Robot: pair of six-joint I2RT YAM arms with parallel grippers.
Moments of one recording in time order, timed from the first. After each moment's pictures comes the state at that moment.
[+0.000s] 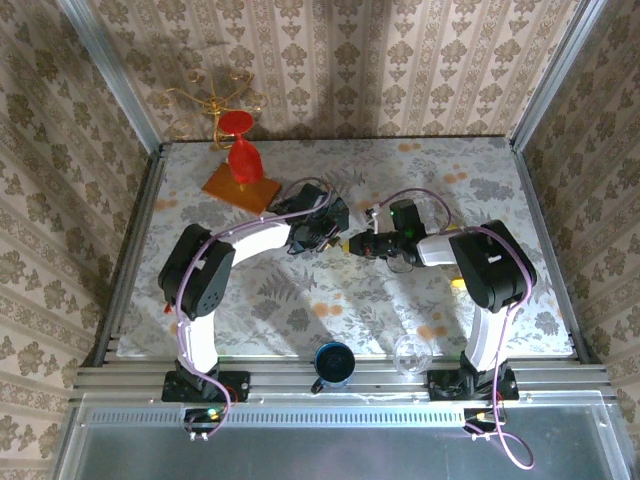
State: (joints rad) left arm -0.69 1.90 1.27 -0.32 0.17 -1.36; right arm 0.34 1.89 0.84 0.36 -0.82 0.60
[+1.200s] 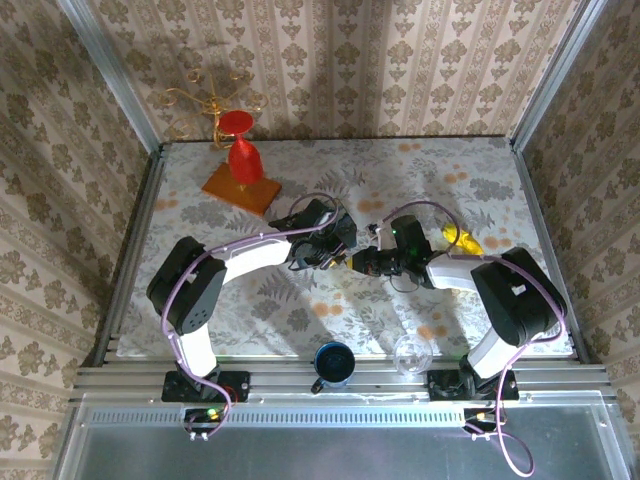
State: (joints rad) left arm -0.79 1.80 1.16 -0.33 0.17 -1.38; right arm 0.41 1.63 0.66 0.28 -0.64 0.62
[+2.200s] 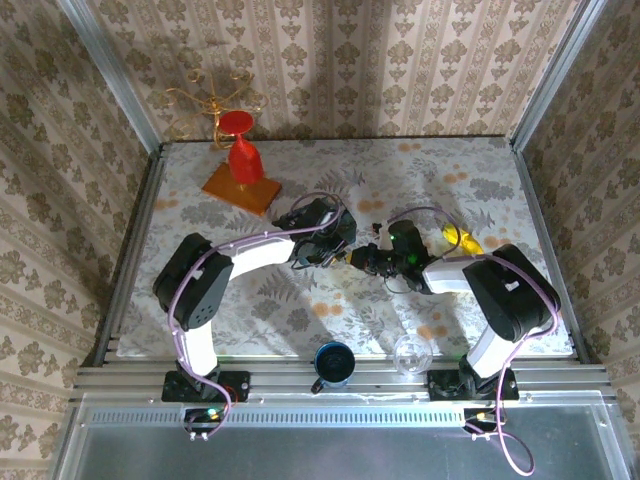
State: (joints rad) left arm -0.79 1.84 1.17 -0.29 0.14 -1.40; right arm 0.46 1.67 0.61 0.46 -0.50 0.85
